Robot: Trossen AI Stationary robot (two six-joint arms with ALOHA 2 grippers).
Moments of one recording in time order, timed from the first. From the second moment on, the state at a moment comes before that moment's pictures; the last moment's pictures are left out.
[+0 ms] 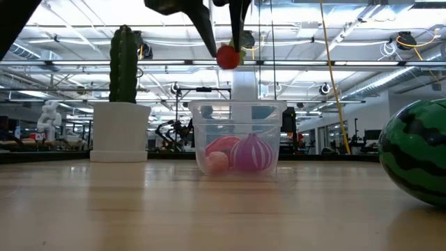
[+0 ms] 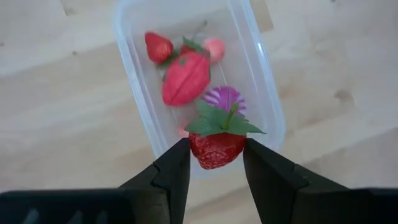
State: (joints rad) left arm -0.27 2.25 2.34 -1.51 -0.30 -1.52; right arm 0.71 1.22 1.46 -0.78 0.58 0.43
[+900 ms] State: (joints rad) left arm -0.06 2.28 2.16 -1.32 -0.07 -1.34; right arm 0.71 1.09 1.46 -0.78 0.65 0.35
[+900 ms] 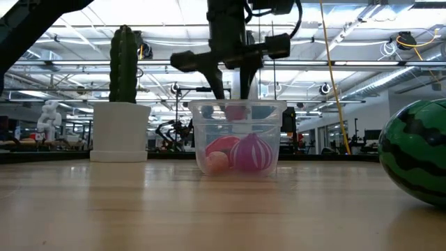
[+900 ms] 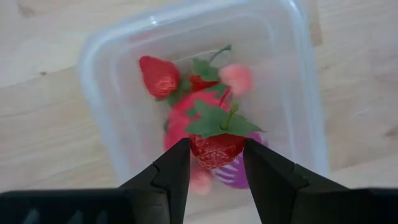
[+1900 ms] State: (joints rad) left arm -0.01 2.27 2.07 -1.23 -0.05 -1.32; right arm 0.71 1.15 1.46 -0.78 0.65 0.36
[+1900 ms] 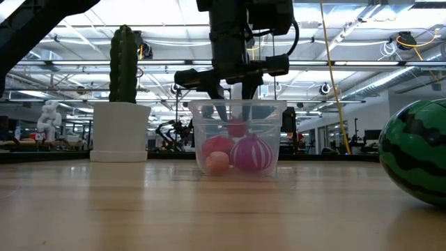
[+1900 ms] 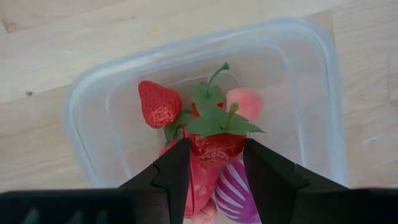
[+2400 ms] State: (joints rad) left arm 0.00 2.27 2.07 -1.23 -0.08 -1.32; right arm 0.71 1.15 1.46 -0.78 0.65 0.37
